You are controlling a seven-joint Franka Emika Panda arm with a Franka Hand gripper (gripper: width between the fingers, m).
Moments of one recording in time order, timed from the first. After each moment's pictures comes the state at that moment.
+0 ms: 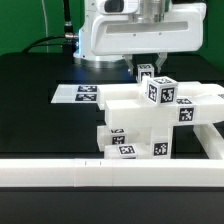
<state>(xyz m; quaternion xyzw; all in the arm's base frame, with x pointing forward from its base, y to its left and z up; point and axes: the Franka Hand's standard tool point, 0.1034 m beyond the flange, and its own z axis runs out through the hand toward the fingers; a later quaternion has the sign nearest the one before) 0.435 0.054 0.080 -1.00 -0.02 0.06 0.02</state>
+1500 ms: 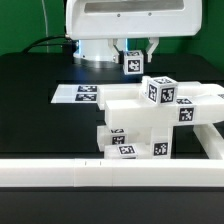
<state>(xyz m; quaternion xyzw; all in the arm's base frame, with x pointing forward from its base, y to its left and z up) 0.514 0.021 0.123 -1.00 0.01 0.08 0.02</state>
